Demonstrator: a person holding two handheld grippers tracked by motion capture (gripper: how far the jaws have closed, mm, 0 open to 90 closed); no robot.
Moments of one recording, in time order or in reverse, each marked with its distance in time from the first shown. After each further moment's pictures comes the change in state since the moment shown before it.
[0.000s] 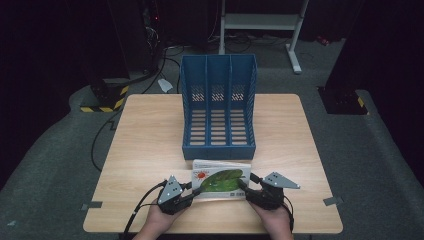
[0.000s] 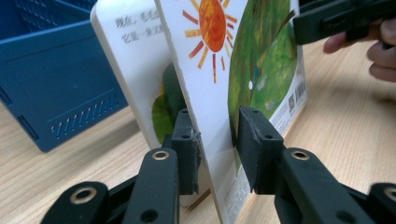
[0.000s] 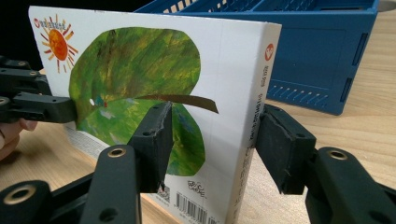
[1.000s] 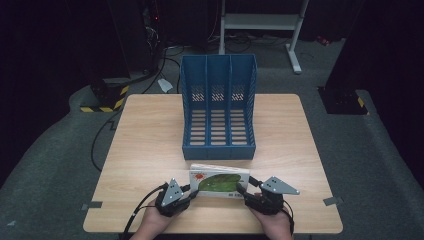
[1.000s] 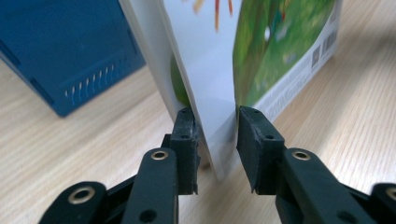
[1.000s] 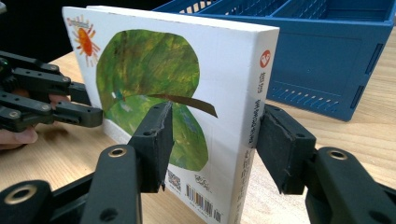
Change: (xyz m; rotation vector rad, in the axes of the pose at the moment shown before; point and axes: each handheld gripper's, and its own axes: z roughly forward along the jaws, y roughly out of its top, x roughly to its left) left arm 0.003 -0.016 -0.001 0.122 0.050 0.062; right arm 0.011 -0.004 -0.007 -0.014 0.018 -0.060
